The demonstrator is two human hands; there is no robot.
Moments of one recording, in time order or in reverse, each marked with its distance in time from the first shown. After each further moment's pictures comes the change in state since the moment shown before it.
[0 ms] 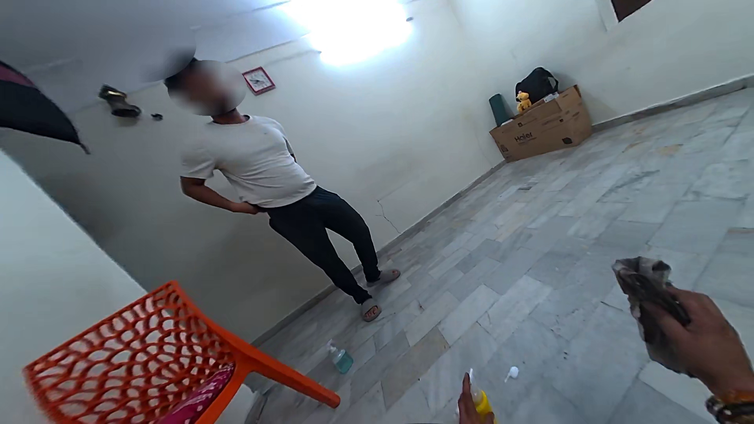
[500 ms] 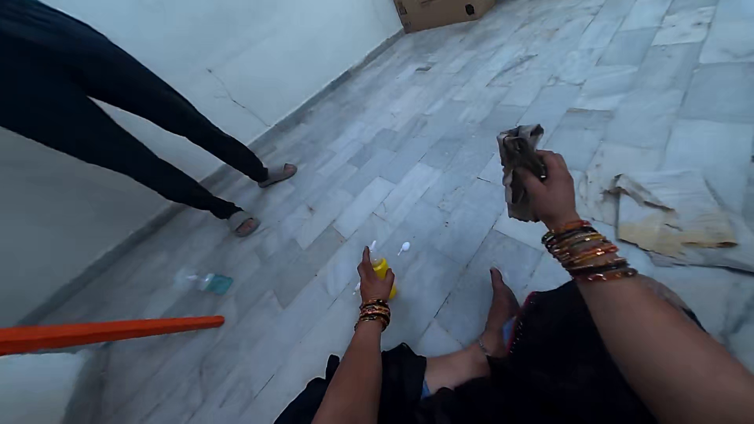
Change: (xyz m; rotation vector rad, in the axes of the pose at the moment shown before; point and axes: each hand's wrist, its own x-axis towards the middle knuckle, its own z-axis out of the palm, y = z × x) left_hand 0.041 0.012 0.024 0.079 0.001 0.087; right_hand 0.006 -0.020 -0.005 -0.088 -0.120 0.142
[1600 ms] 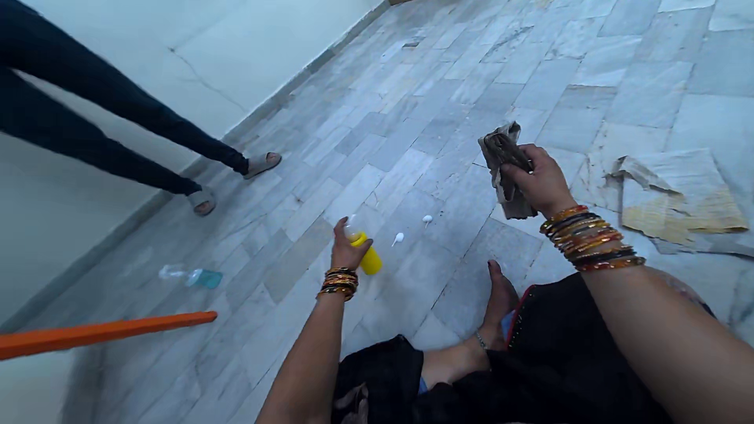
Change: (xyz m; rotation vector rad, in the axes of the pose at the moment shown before) left_hand 0.061 0.026 -0.055 -0.085 -0.108 0.033; right_hand 0.011 0.016 0.011 0.027 -0.254 0.166
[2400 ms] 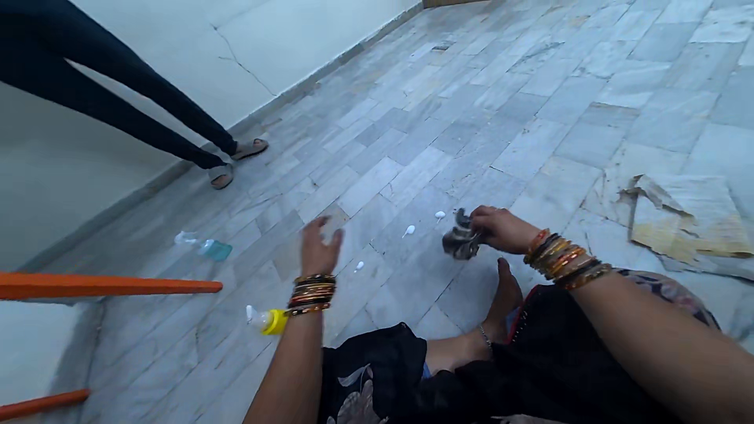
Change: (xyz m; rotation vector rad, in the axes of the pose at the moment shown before) left_hand -0.051 -0.017 -0.087 -0.033 0.136 0.117; right_hand -0.039 0.007 0.065 -0.399 -0.801 -0.430
